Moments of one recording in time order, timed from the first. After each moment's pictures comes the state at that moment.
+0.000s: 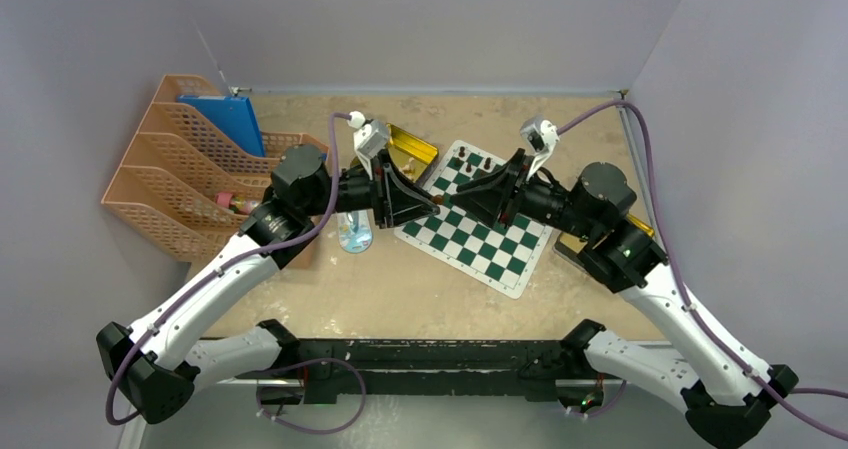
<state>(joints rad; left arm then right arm) -0.66 1.06 1.05 0.00 0.72 -0.46 0.67 0.87 1.06 -0.17 -0.45 0.44</state>
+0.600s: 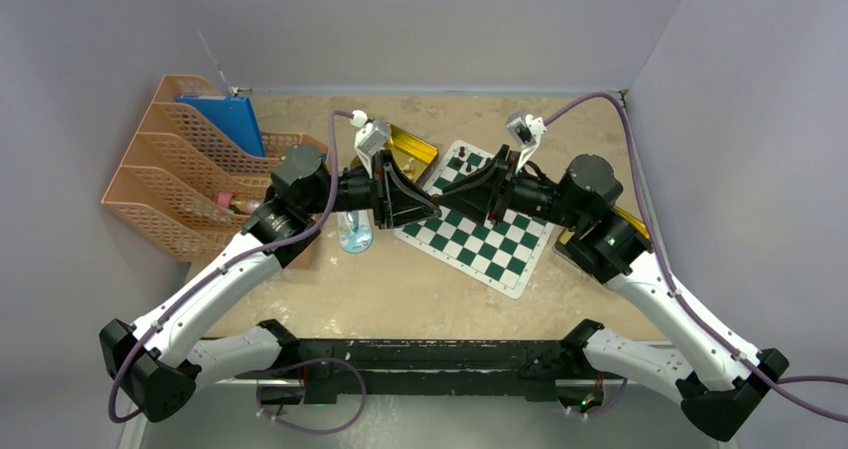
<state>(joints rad) -0.66 1.06 1.04 0.10 0.80 -0.56 0.67 0.94 1.06 -0.07 -0.55 0.53</state>
